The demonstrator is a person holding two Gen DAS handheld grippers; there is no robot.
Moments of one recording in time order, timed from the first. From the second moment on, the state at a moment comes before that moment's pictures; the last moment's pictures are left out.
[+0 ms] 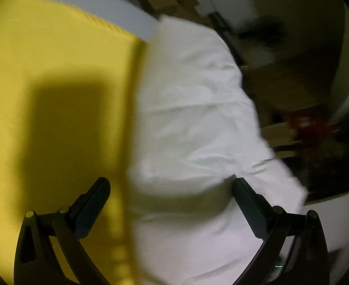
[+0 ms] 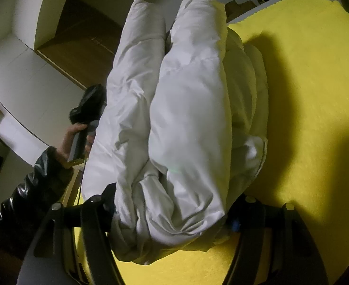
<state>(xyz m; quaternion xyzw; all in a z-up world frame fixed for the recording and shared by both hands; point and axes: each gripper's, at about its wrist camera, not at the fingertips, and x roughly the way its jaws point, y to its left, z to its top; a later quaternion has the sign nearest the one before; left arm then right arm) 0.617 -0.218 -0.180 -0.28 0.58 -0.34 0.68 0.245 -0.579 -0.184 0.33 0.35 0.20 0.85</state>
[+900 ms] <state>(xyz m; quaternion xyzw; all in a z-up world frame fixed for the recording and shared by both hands) 0.593 -0.254 -0.134 -0.17 0.50 -0.40 0.75 0.241 -0.548 -0.144 0.25 0.33 0.18 0.89</state>
